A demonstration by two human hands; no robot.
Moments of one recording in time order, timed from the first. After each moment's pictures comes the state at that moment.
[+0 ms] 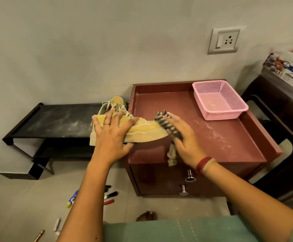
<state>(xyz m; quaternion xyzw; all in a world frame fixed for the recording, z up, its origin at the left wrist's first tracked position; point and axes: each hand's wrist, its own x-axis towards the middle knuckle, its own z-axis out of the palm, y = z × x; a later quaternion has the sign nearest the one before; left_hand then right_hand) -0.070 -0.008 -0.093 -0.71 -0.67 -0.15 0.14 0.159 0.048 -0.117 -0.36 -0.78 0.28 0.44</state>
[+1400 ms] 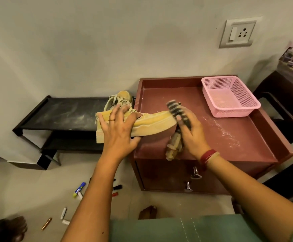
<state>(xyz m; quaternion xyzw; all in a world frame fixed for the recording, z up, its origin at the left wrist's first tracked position) -0.064 -0.008 -0.103 -0.67 -0.69 -0.23 0.14 0.149 0.058 -0.113 -0.37 -0.72 0.33 0.49</state>
